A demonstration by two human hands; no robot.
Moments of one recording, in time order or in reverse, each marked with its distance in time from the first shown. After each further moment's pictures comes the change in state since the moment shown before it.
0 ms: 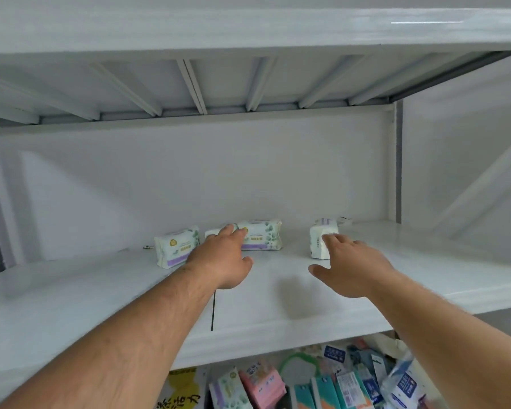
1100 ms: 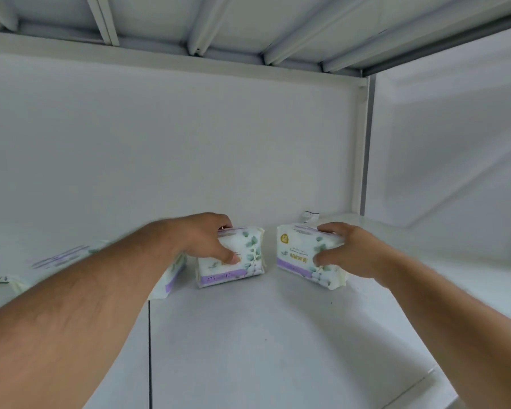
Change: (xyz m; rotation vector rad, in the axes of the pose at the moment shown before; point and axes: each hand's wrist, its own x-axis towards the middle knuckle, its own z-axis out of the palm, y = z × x) left_hand 0.263 -0.037 0.075 -0.130 -0.341 0.320; right_hand 0.156 0.053 0.054 0.622 0.020 0.443
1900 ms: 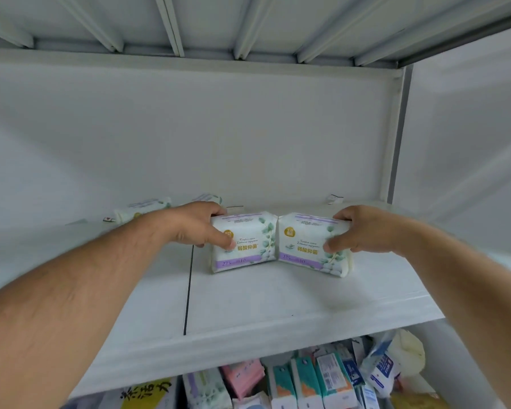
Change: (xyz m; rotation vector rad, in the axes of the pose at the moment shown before) left_hand -0.166 0.033 0.015 -0.369 0.077 -0.213; right_hand -0.077 0.004 -0.048 -0.228 -0.280 -0.188
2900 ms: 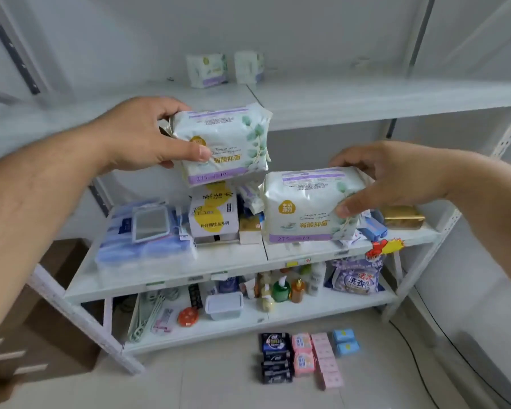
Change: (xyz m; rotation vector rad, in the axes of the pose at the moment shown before) left_hand -0.425 -0.062 0.037 -0.161 0.170 -0.002; right_hand -0.384 -0.052 0.129 -0.121 -0.343 -0.313
